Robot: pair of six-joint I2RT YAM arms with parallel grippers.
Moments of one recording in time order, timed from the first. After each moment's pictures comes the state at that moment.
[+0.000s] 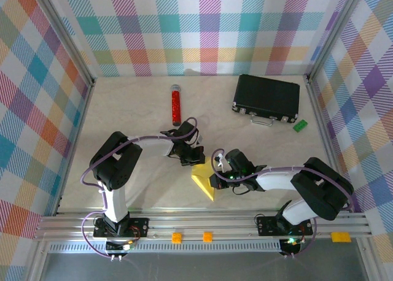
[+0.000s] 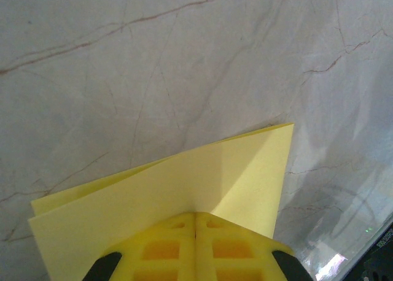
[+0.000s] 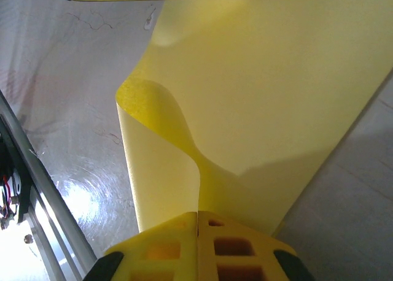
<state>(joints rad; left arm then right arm) -0.67 1.87 1.05 -0.32 0.45 -0.68 0.79 1.46 0.42 0.20 -0.46 0.62</state>
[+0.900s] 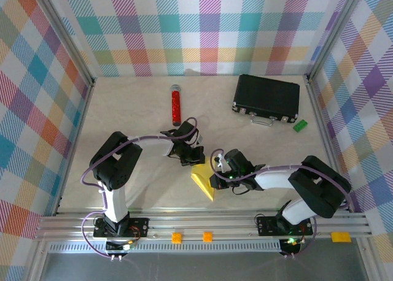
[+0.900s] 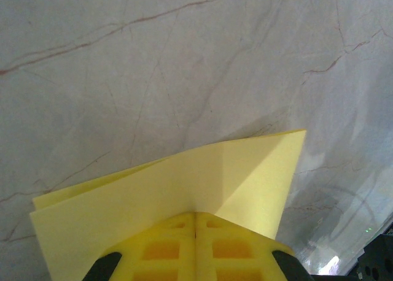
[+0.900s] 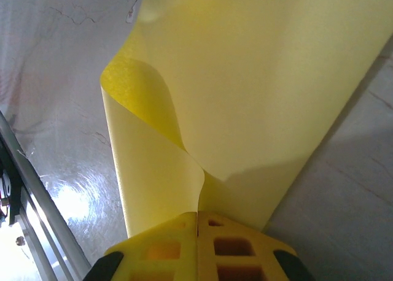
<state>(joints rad) -0.67 1.87 1.05 -0.32 0.45 -0.68 0.79 1.49 0.43 0.18 -0.45 0.62</state>
